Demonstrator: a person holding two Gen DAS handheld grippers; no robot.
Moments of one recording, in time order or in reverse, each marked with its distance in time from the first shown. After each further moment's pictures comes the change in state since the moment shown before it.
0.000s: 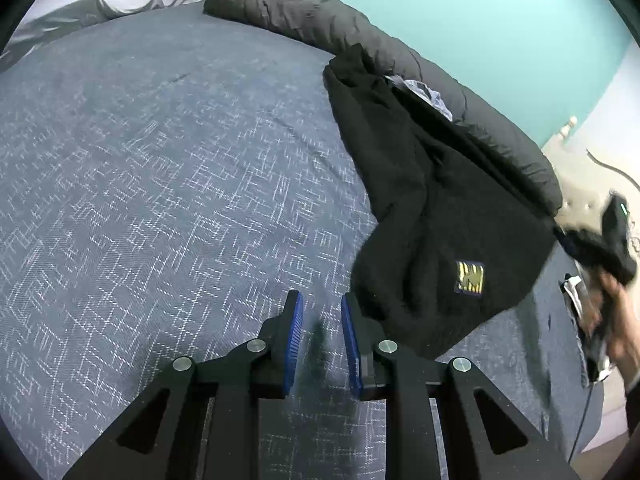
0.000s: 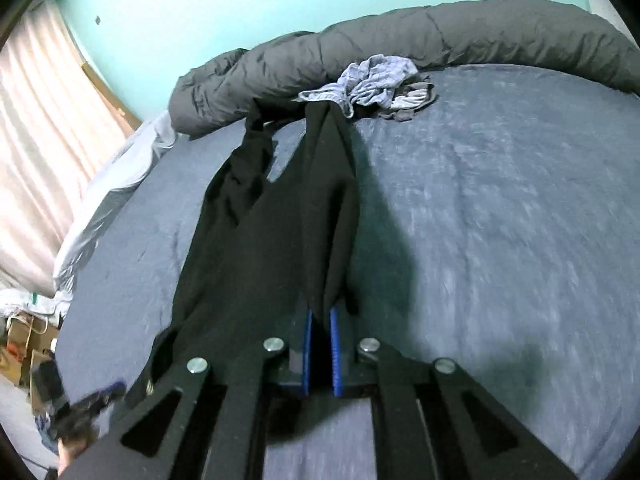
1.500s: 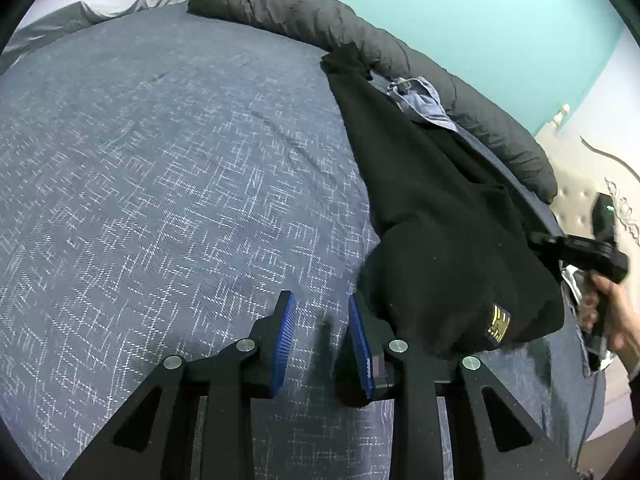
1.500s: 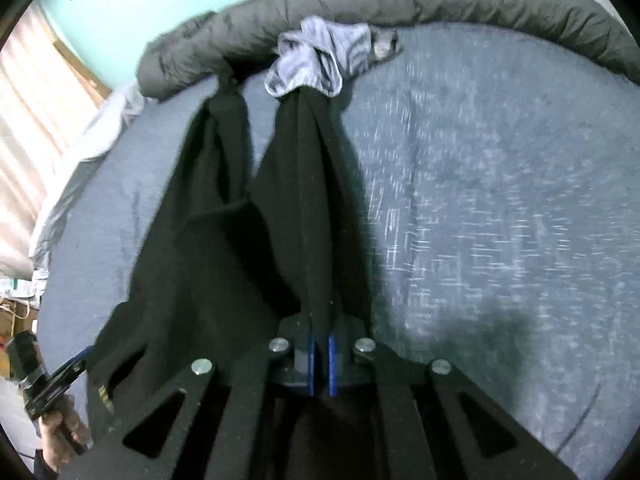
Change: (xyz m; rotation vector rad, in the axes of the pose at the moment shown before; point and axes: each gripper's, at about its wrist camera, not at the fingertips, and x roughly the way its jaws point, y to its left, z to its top) left arm 0.007 -0.017 -0.001 0.033 0.020 -0.010; right arm 0.013 -0.023 0.007 0.008 0.124 -0.083
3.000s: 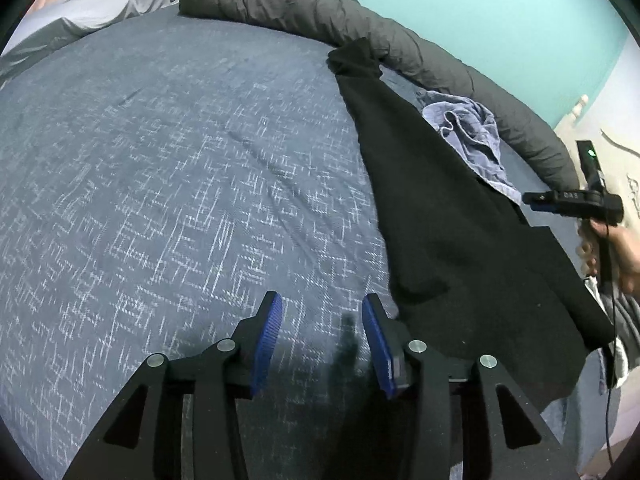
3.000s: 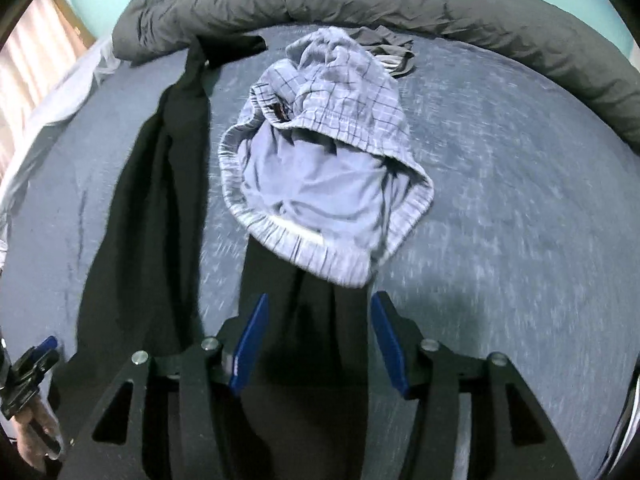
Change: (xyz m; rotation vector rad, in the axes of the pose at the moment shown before) left arm 0.055 -0.018 0.051 0.021 0.026 0.080; right arm 0.089 -0.007 0.121 -0.160 0.156 -0.166
